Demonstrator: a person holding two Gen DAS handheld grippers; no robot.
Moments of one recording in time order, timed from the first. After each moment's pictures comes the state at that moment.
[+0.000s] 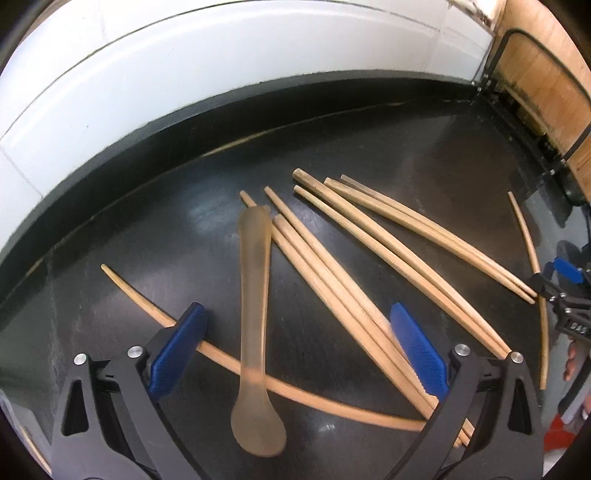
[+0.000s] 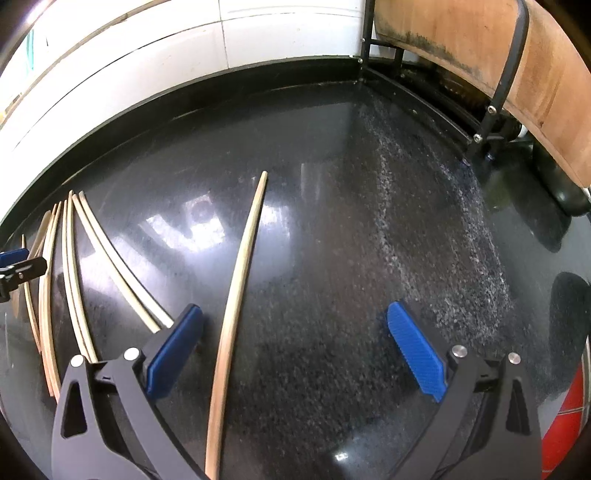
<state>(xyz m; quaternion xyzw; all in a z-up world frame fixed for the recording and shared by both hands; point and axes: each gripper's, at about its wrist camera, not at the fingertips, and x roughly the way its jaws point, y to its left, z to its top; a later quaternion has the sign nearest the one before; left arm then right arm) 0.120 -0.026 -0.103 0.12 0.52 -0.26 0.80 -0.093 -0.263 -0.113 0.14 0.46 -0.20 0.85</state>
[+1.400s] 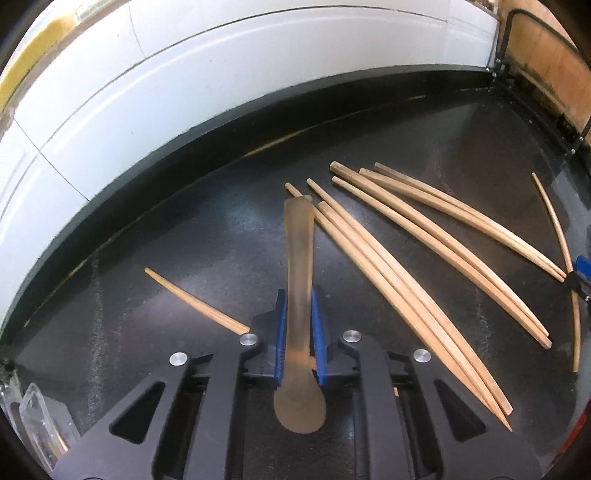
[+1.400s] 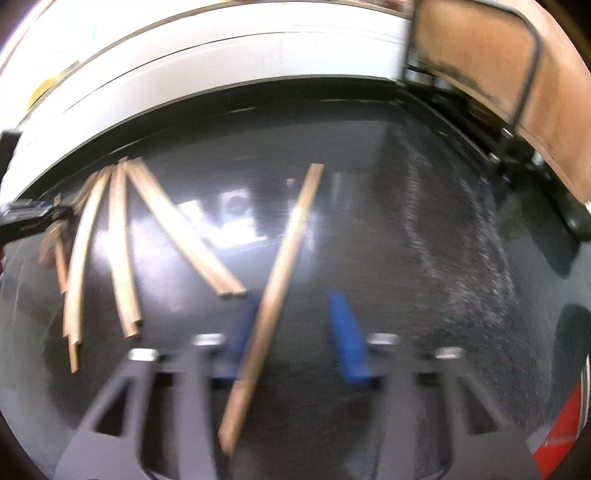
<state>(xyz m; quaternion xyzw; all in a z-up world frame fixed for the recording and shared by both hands) 0.102 -0.009 -0.087 0.19 0.49 -0.20 0.82 -0.115 -0.230 -0.109 0.09 0.45 -0.13 0.88</state>
